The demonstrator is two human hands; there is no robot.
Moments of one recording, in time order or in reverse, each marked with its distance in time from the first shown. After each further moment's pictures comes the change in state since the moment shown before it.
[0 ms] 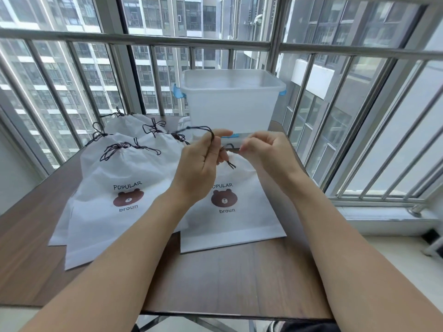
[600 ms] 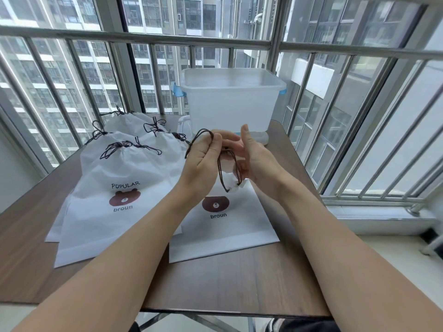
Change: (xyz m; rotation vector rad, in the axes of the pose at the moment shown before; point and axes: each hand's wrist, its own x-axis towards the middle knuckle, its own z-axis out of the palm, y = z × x) left_hand 0.000 0.012 0.011 -0.457 -0.036 -0.189; right_hand 0.000 0.011 0.021 0.173 -0.301 0.193
